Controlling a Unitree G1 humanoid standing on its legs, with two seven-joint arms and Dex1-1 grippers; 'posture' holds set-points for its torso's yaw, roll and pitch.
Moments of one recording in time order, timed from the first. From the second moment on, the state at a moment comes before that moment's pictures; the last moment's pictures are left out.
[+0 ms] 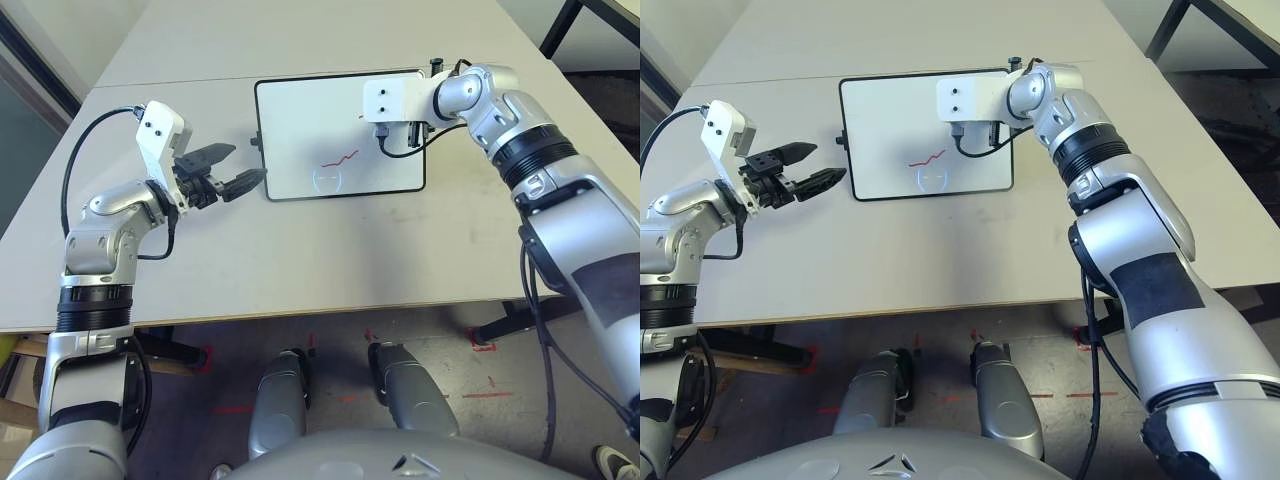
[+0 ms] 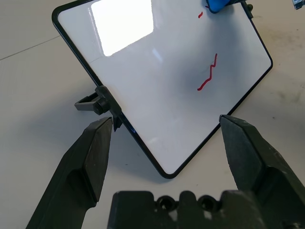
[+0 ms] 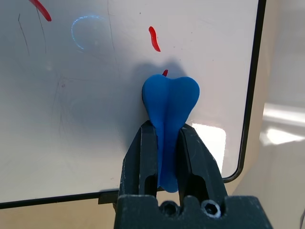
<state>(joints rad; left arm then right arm) -0.49 0.66 0.16 0.09 -0.40 0.49 -0.86 -1.35 -0.36 0.47 1.04 -0.58 -0.04 0.75</state>
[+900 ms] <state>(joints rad) -0.47 0.65 0.16 0.09 -0.41 0.49 -0.83 -1.37 -0.28 0.49 1.05 -0.61 0.00 0.74</state>
